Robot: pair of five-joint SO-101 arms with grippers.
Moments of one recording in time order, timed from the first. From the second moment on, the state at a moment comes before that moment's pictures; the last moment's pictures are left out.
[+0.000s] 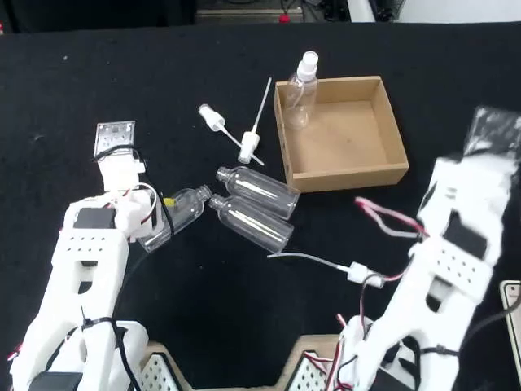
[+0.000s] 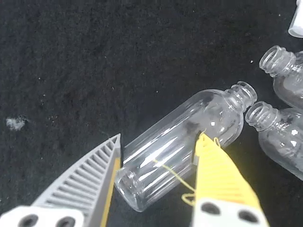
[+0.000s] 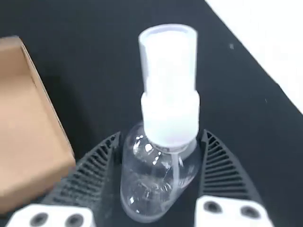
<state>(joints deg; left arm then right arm) -5.2 -37.3 57.3 45.8 1.7 33.1 -38.6 46.9 28.5 15.0</state>
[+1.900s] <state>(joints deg) -5.2 -37.3 57.5 45.2 1.7 5.5 21.9 4.6 9.4 4.1</state>
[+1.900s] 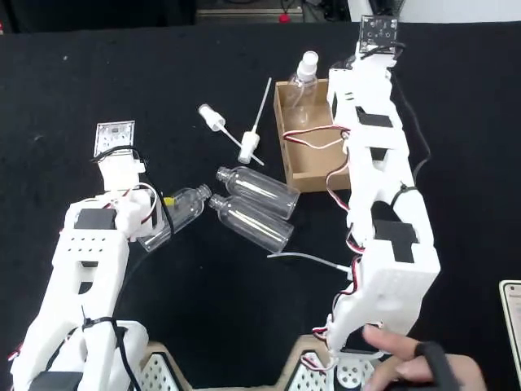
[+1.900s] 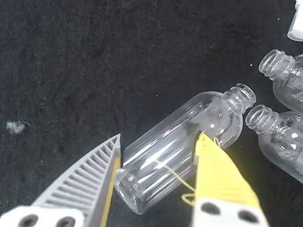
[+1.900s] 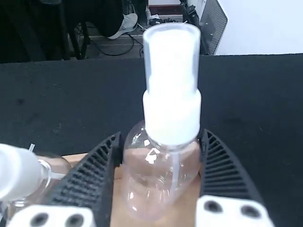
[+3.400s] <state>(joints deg) -5.2 -37.3 57.5 45.2 1.7 3.1 26.7 4.4 8.2 4.3</state>
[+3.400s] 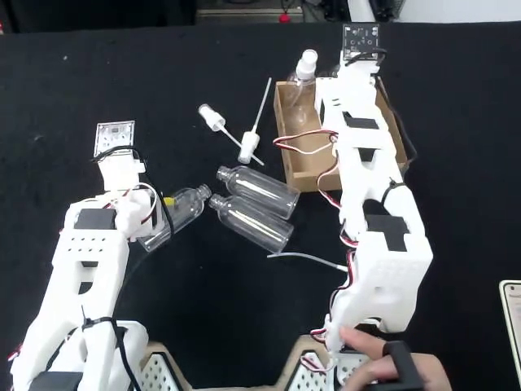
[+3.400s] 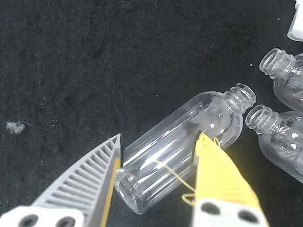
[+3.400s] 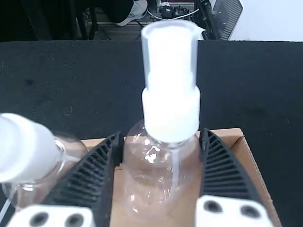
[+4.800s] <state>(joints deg) -5.2 -37.3 57.5 45.2 1.7 1.9 26.8 4.4 8.2 10.1</state>
